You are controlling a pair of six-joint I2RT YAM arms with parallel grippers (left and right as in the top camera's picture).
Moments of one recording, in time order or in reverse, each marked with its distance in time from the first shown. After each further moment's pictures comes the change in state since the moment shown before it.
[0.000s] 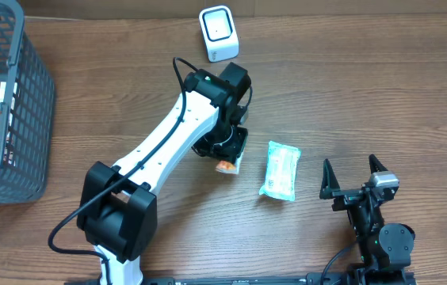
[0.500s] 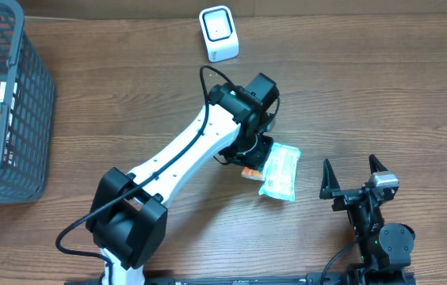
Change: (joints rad) left arm -0.110 0.000 -0.001 0.109 0.107 -0.024; right arm 0.000 0.000 0.000 -0.001 0.000 0.000
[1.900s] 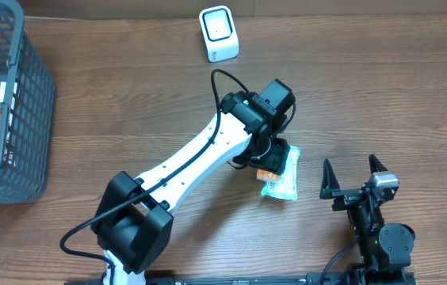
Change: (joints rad) left arm -0.078 0.000 -0.003 0.105 -0.020 -0.107; right arm 0.000 0.000 0.000 0.000 0.000 0.000
